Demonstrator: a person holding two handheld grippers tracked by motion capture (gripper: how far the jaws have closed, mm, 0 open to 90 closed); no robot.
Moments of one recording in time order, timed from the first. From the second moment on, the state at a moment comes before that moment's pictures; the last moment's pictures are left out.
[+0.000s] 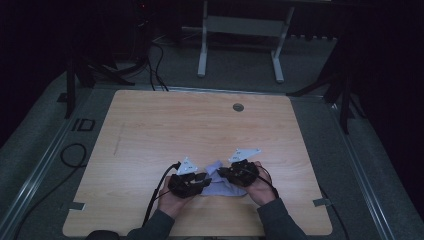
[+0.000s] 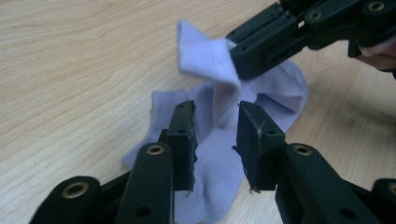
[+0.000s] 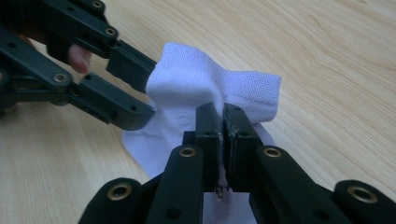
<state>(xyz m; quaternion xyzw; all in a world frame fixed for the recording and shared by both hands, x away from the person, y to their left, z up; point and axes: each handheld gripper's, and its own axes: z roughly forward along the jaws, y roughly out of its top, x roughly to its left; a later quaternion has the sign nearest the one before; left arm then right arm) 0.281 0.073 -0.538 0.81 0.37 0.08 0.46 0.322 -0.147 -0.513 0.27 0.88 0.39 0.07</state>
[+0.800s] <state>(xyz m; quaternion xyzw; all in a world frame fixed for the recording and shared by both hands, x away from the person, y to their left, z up) 0.277 0.071 -0.539 0.80 0.37 0.10 0.45 0.310 -0.185 -0.487 0.29 0.85 0.43 0.11</state>
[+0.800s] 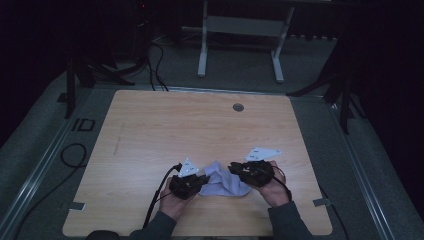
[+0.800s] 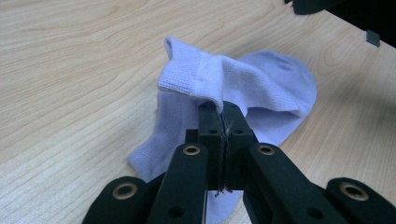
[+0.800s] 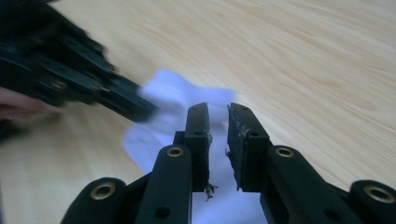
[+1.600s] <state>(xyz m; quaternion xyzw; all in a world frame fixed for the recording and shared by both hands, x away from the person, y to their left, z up) 0.271 0.079 -0.539 0.81 0.38 0.08 0.45 0.308 -0.209 -0.552 0.36 0.86 0.33 0.13</state>
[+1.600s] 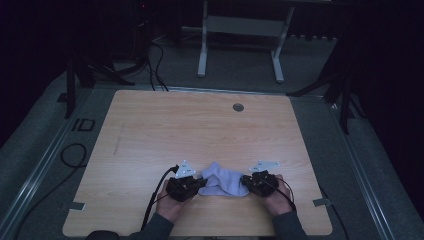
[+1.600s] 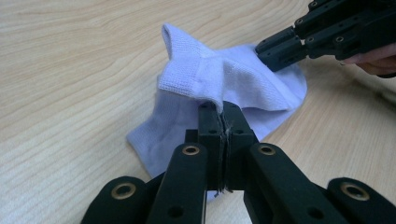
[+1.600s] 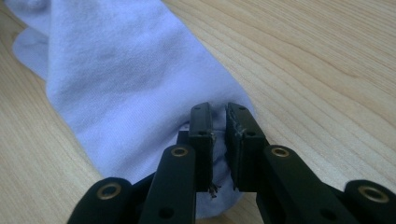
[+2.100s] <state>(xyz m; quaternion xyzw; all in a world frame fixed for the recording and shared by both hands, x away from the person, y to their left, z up) 0.267 0.093 -0.551 0.81 0.41 0.06 0.42 0.306 -0.210 -0.554 0.37 0.86 0.34 0.13</state>
